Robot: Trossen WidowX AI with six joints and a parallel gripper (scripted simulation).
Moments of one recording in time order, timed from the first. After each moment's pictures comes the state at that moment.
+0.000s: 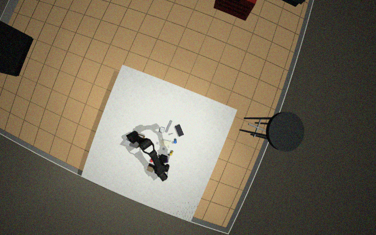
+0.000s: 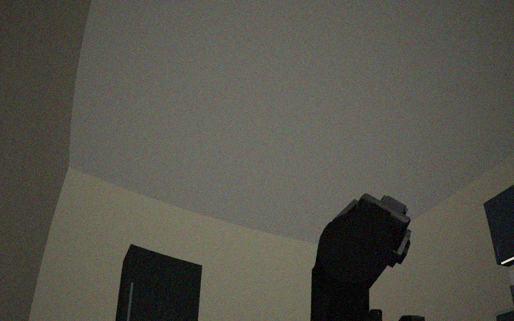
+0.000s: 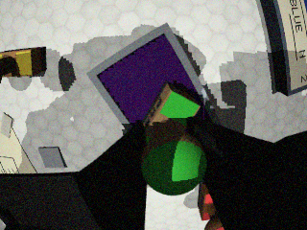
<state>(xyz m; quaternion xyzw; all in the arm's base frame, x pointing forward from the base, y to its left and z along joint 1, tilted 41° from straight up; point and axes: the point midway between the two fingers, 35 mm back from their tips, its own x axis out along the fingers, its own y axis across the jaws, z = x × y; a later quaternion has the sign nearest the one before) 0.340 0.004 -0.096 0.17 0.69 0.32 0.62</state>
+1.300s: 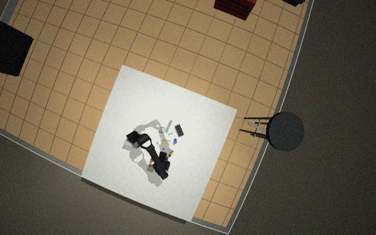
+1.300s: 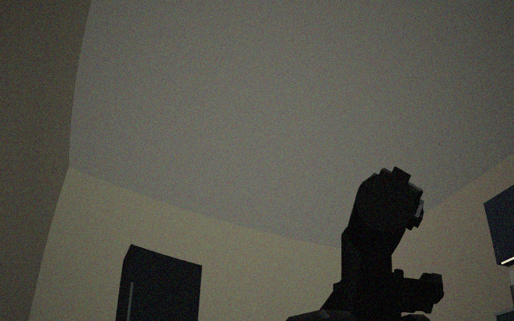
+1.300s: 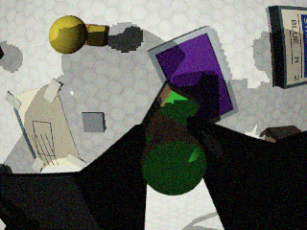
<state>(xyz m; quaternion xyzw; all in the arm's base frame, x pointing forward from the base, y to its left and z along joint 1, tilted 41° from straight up) 0.340 0.002 -0.035 0.13 0.68 0.35 0.63</state>
